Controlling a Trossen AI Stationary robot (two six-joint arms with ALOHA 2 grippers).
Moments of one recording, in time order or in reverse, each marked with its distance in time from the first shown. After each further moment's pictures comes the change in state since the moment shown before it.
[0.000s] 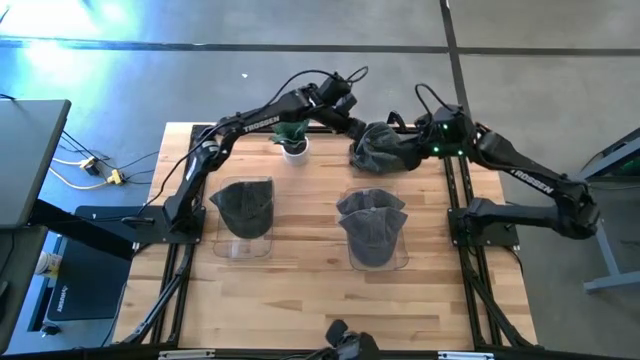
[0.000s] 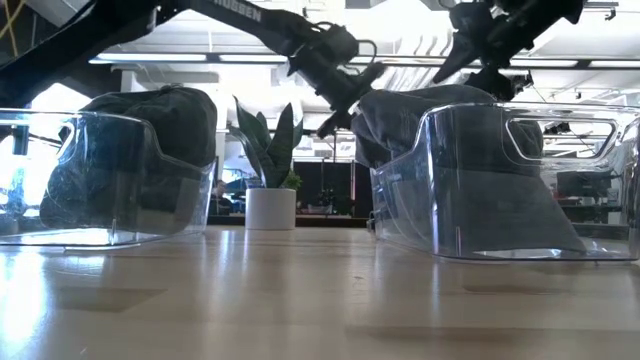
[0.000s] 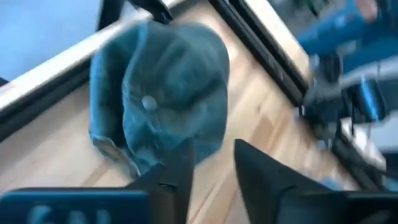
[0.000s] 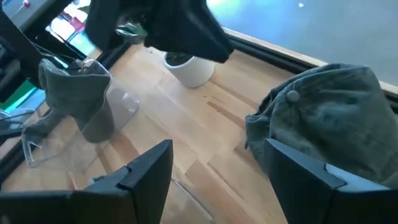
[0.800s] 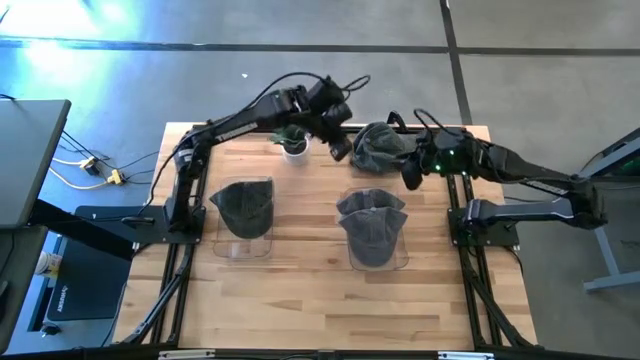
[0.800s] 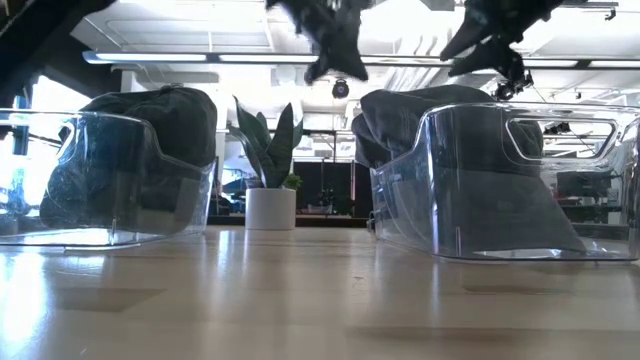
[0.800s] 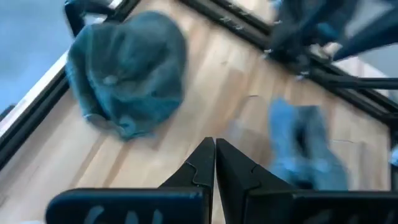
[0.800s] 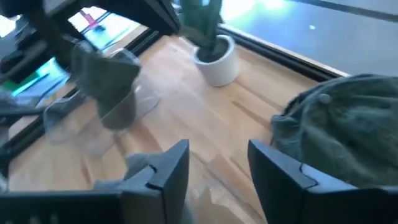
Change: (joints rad) left arm -0.136 -0.206 0.007 -0.277 -0.091 0.250; right arm 0.323 -0.093 0.000 -0.027 0.270 0.086
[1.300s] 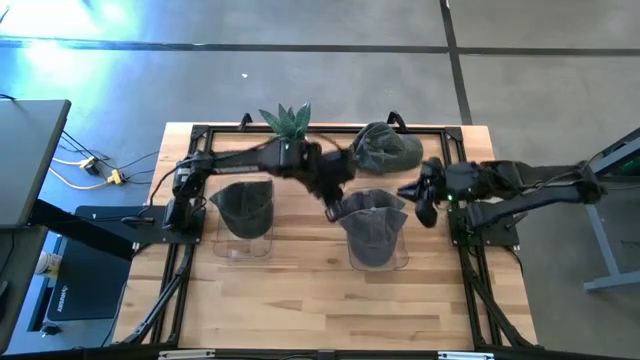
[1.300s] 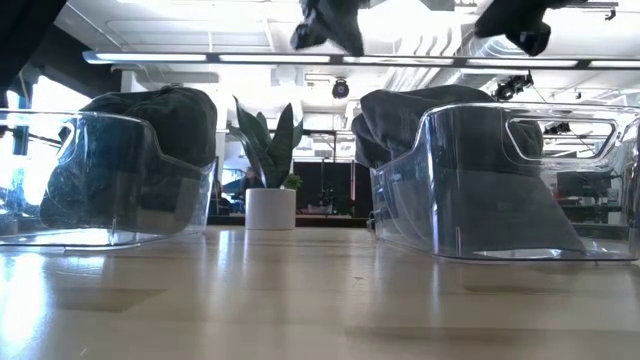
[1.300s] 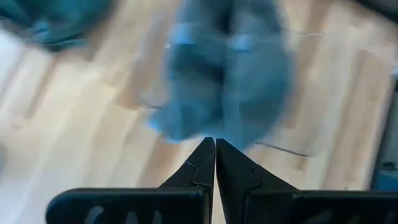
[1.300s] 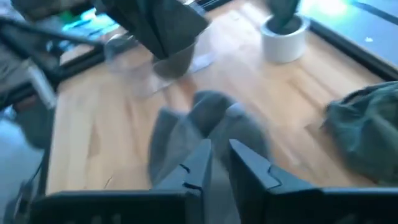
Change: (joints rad) left arm -0.346 -0.011 -0.002 -0.244 -0.205 -0.171; right arm 0.455 -0.079 -0.001 -0.109 0.199 0.011
